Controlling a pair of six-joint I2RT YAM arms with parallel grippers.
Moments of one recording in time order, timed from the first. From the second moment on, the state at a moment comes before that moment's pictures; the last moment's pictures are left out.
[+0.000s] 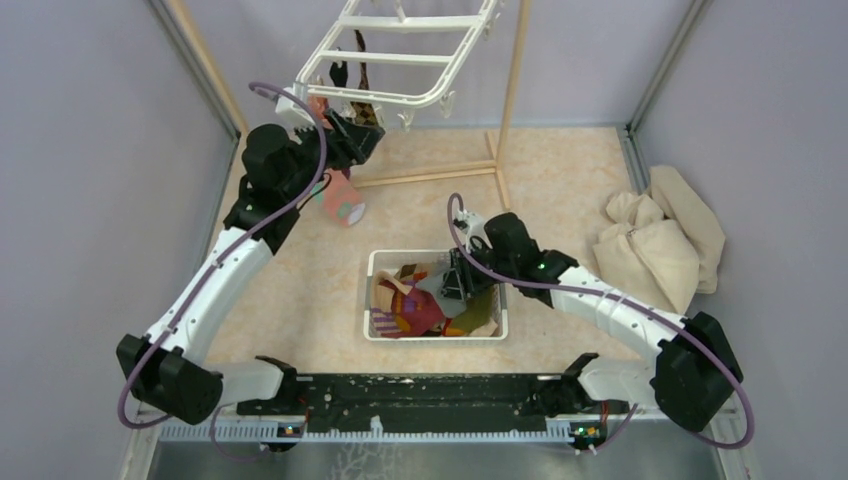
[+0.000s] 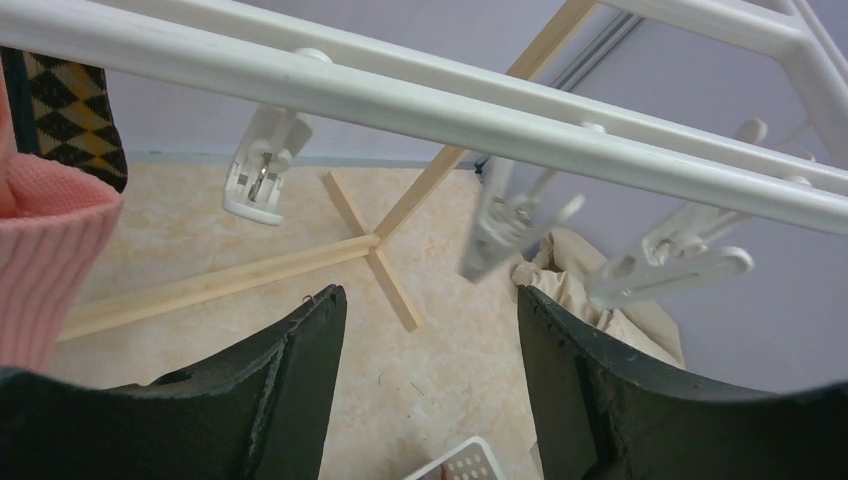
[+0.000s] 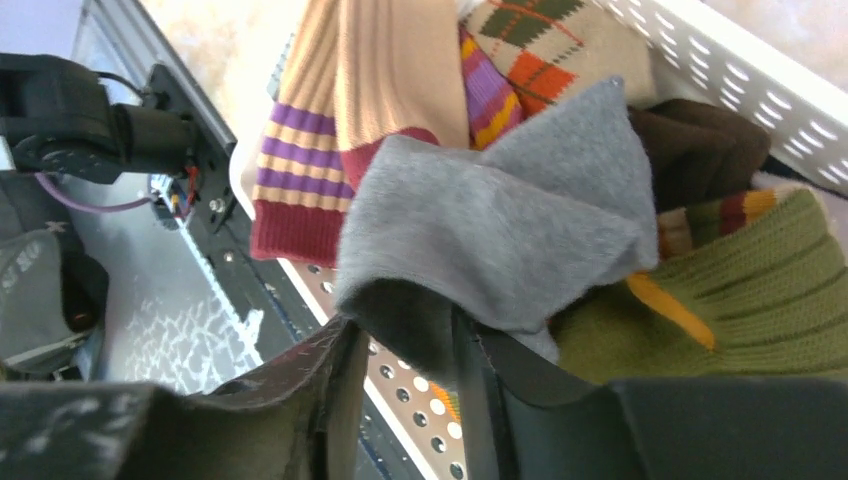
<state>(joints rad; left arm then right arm) -0.39 1.27 1.25 0.06 0.16 -0.58 0.69 1.18 0.76 -0.26 -0.46 0.39</state>
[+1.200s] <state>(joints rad) -0.39 0.99 1.12 -0.21 0.17 -0.52 0.72 1.04 0.82 -0.30 -0.27 0.44</state>
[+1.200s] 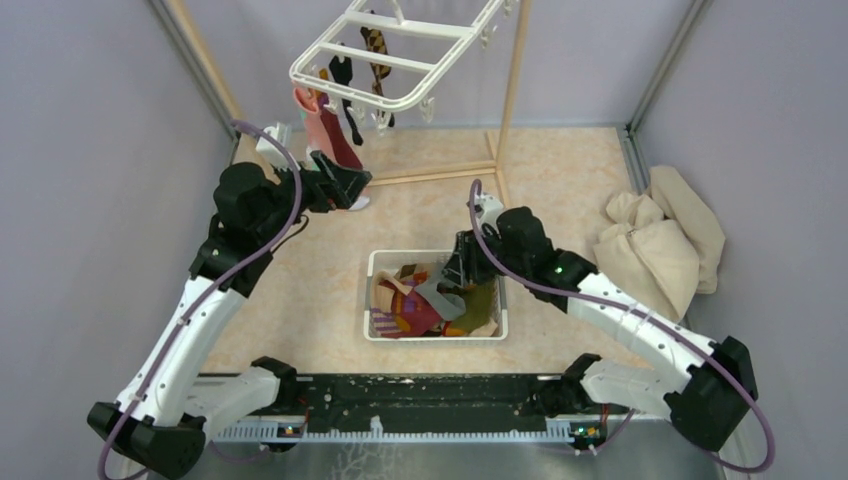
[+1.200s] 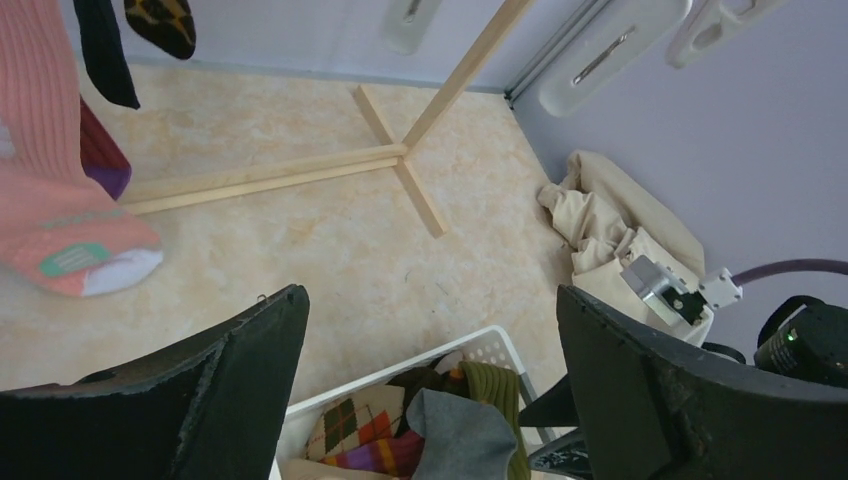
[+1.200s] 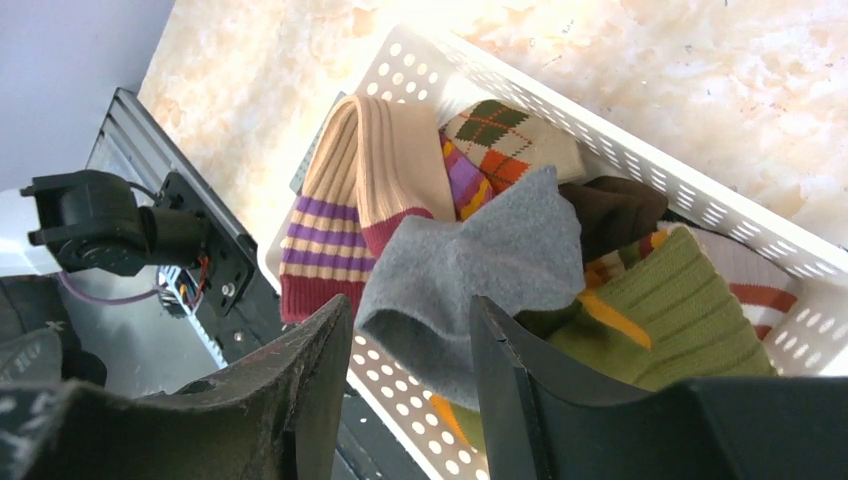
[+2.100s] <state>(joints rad) -0.39 0.89 1.03 -0.33 0.16 -0.50 1.00 1.57 0.79 -0.04 0.12 0.47</state>
